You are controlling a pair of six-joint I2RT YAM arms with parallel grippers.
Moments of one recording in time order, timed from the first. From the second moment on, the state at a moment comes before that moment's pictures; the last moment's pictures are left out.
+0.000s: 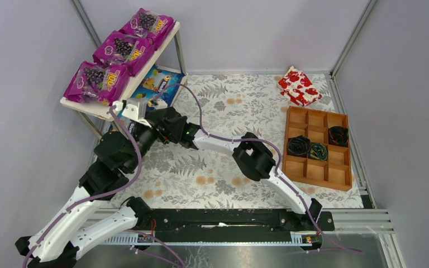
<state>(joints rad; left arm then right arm) -0.76 0.66 0.98 -0.23 -0.24 -0.23 1.03 2.54 2.11 0.21 -0.25 0.79</state>
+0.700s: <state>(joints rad) -0.76 0.68 0.97 -0.23 -0.25 -0.23 1.03 2.57 2.12 0.24 -0.25 0.86</state>
